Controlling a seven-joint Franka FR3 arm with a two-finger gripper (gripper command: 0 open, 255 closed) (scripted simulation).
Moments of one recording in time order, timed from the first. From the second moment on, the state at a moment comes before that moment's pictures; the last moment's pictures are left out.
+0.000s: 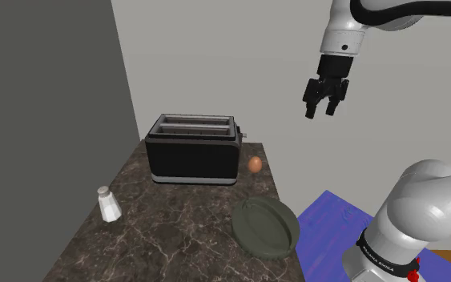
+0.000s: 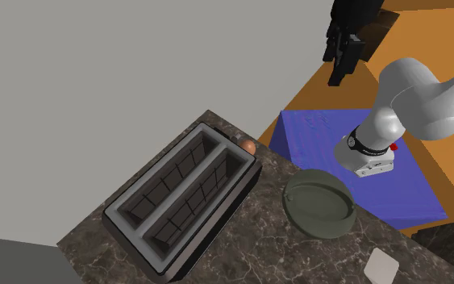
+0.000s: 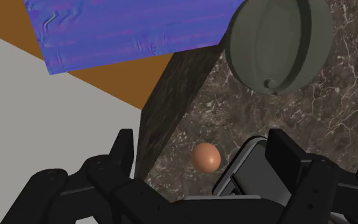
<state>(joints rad) -0.01 -0.83 -0.02 -2.37 0.08 1.49 0.16</state>
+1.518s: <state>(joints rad) 0.13 -0.29 -0.15 -2.56 0.32 2.30 -0.21</state>
